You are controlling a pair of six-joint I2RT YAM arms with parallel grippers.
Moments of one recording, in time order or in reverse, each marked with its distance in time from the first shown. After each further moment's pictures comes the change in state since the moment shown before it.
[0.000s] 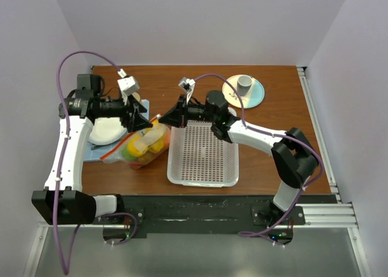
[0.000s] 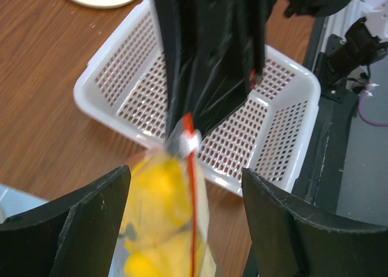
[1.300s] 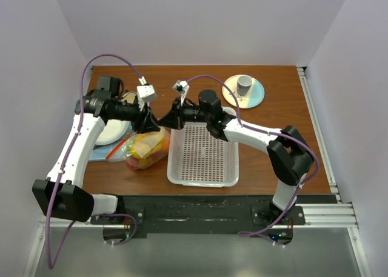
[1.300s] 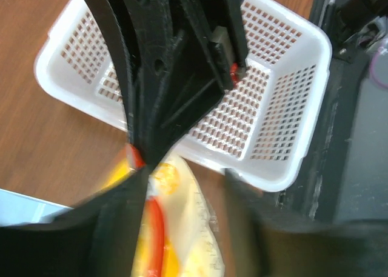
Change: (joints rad) left arm -0.175 0.040 -0.038 0.025 -0.141 0.008; right arm 0.020 0.049 0.063 -0.156 0.035 -0.053
